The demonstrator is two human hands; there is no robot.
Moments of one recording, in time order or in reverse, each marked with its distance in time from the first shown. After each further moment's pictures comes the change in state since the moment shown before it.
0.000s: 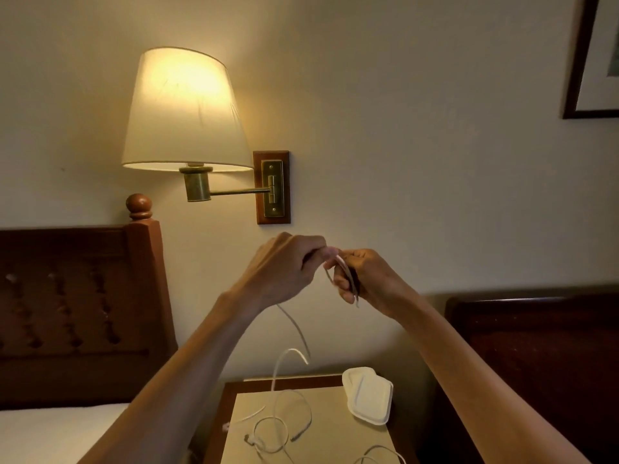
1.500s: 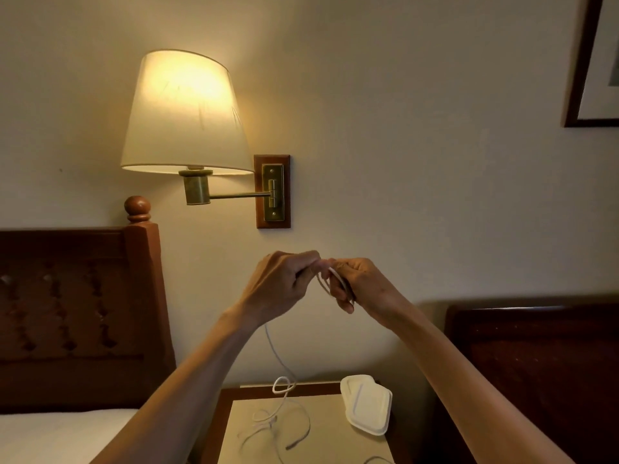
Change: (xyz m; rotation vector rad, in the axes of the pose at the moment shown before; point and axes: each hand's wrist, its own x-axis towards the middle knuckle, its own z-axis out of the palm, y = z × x) left_hand -0.009 -0.034 0.031 -0.104 0.136 0.117; right_hand 0.006 0.009 0.004 -0.138 0.008 -0.088
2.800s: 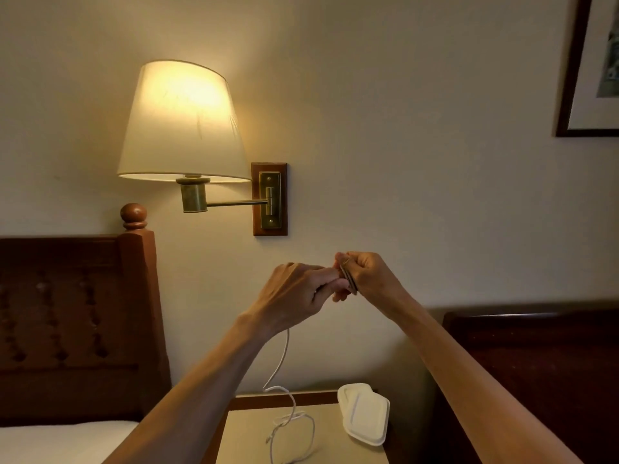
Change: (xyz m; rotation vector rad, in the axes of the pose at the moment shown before) left_hand 0.010 0.003 0.018 0.164 -0.095 0.136; right_hand 0.019 0.003 -0.020 -0.080 0.160 -0.034
